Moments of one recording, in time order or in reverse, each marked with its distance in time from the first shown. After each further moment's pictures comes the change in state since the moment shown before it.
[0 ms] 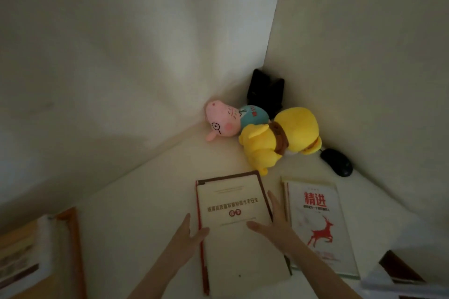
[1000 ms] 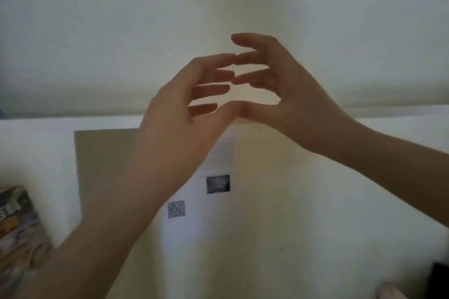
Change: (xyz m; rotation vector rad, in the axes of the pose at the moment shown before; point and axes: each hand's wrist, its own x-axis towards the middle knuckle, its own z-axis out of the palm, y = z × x) left_hand -0.466 0.148 -0.326 0.196 1.070 1.550; right_hand -0.307 -0.538 0.179 -0.180 -0.142 -1.741
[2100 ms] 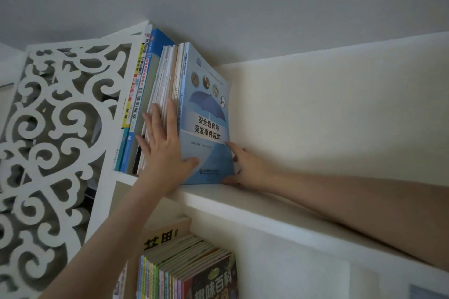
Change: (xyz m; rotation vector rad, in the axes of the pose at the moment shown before) left_hand 0.015 -0.127 -0.363 1.243 0.518 -0.381; right_hand 0.270 -0.054 0.380 0.016 -0.529 -0.209
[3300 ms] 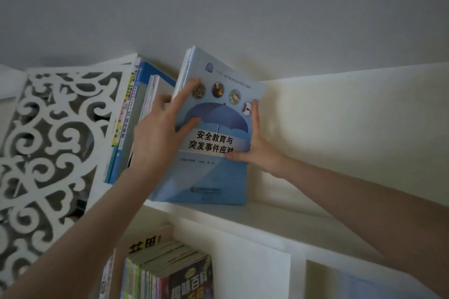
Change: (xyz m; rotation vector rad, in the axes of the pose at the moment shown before) left_hand 0.011 0.078 -0.056 0.041 0.294 0.281; right_hand -0.031 0.014 -0.087 0.584 0.211 -0.284
